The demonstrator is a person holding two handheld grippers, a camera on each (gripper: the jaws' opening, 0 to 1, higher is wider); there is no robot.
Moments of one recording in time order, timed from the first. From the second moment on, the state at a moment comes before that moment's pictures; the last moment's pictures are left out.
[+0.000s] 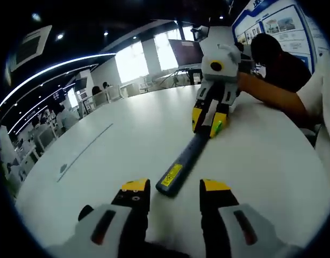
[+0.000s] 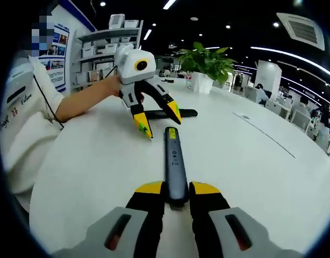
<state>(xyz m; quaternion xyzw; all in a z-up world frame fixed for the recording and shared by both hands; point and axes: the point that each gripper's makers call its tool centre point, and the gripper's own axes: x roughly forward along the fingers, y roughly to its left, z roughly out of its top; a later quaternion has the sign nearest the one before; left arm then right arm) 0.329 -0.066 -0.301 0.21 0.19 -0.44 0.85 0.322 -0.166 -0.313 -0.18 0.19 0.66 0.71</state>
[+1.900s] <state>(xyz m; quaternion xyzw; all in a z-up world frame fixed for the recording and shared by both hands) 0.333 -0.067 -0.303 0.10 0.24 -0.42 0.87 0.333 -0.164 -0.309 -0.24 0.18 0.61 0.73</state>
